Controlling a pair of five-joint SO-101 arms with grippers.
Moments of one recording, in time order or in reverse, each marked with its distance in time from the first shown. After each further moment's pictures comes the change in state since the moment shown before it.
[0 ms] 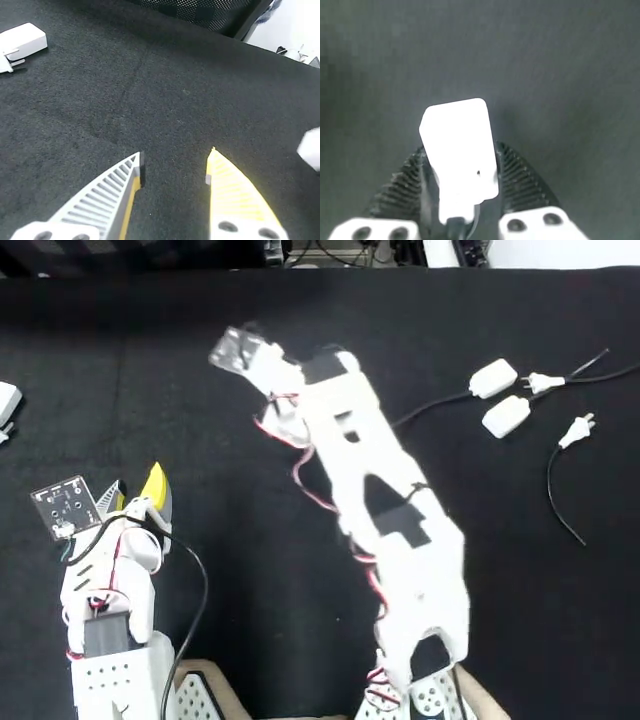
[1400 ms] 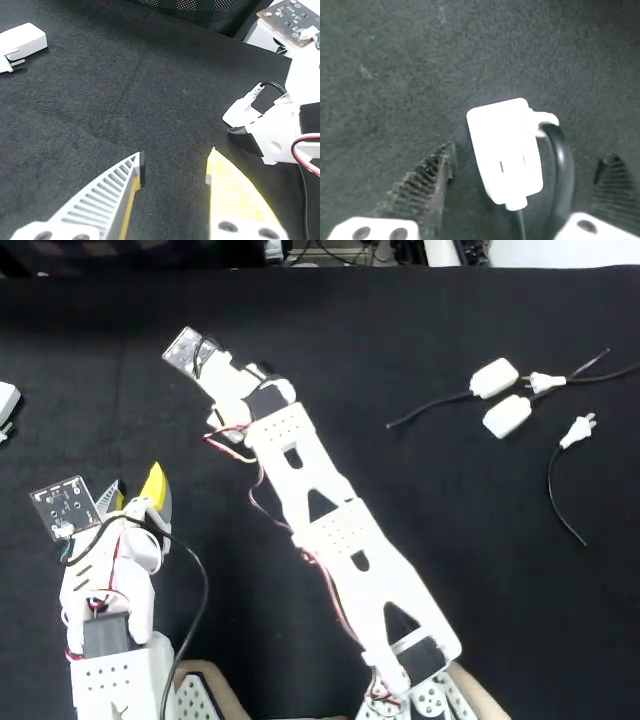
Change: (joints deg) left arm 0.0 0.0 0.0 0.0 0.0; right arm -7.1 50.6 -66.2 1.7 -12.1
